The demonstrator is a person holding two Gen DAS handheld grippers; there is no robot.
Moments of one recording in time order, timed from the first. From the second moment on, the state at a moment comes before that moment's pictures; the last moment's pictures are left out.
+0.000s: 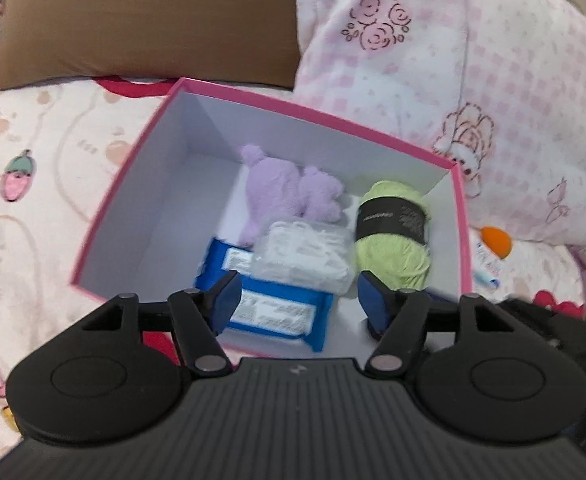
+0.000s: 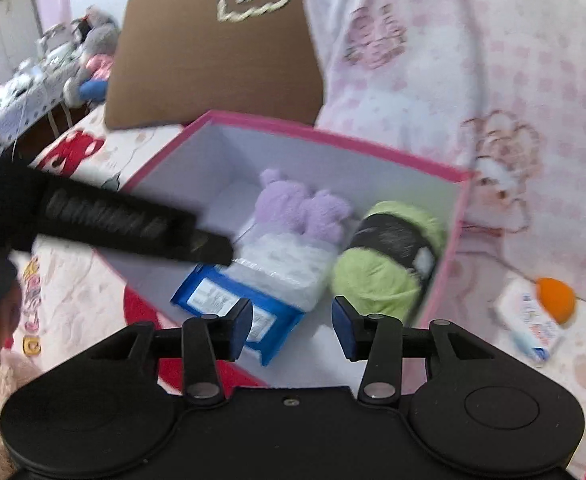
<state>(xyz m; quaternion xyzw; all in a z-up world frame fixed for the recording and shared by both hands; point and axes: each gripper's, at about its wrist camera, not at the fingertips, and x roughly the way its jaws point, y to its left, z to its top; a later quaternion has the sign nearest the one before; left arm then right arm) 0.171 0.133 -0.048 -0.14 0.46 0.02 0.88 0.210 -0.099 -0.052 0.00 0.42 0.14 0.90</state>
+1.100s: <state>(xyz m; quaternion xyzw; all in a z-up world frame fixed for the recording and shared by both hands) 0.043 0.067 0.068 -0.05 0.45 -0.07 0.89 0.070 -0.141 0.061 -0.03 0.40 0.10 0.91</state>
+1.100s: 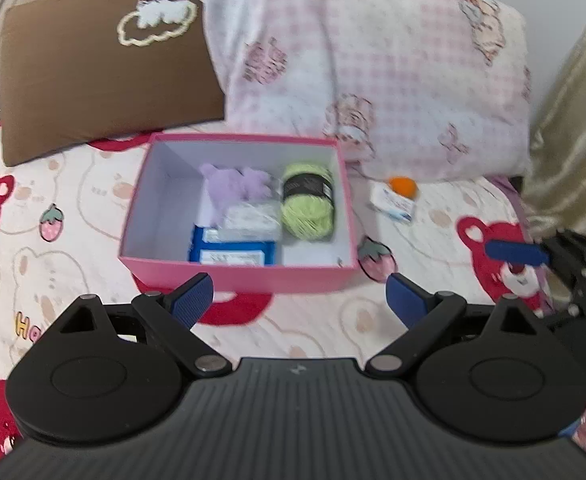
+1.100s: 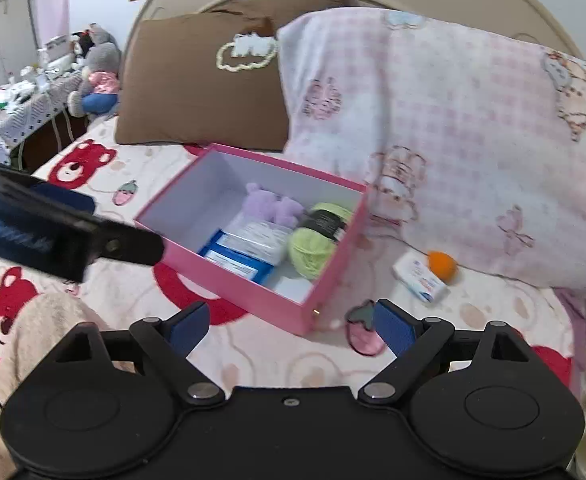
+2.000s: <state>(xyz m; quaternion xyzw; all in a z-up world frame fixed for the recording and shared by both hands) 0.057 -0.032 0.024 0.00 0.51 -0.14 0.85 0.030 -0.229 0.023 -0.01 0.40 0.13 0.90</state>
